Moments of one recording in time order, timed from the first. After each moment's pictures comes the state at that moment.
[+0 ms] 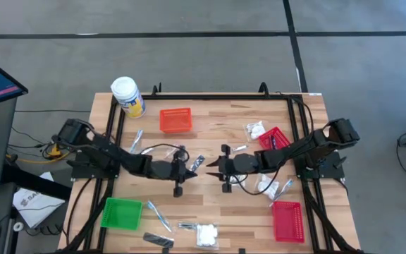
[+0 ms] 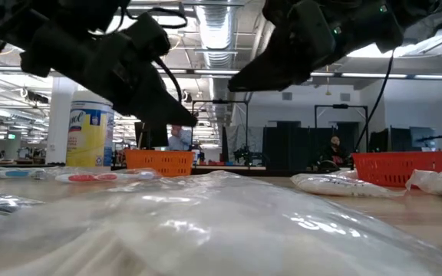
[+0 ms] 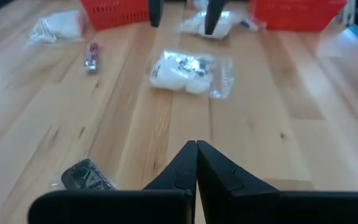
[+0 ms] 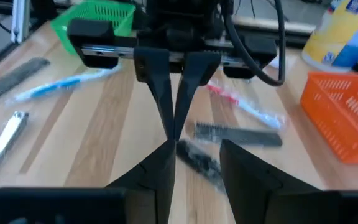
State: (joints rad) left arm -0.27 1.63 0.55 0.61 -0.31 -0.15; right arm 0.24 1.63 0.78 0.39 0.25 0.01
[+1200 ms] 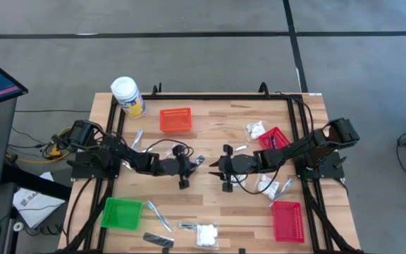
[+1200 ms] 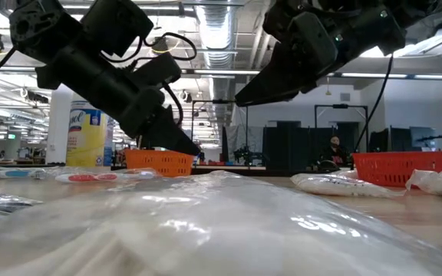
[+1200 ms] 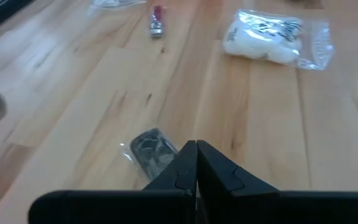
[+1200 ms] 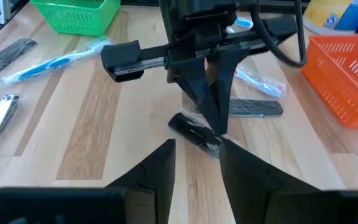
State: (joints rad) left arm -0.20 1.71 0.58 0.53 -0.45 -0.16; right arm 0.23 1.63 0.78 0.31 0.26 0.09
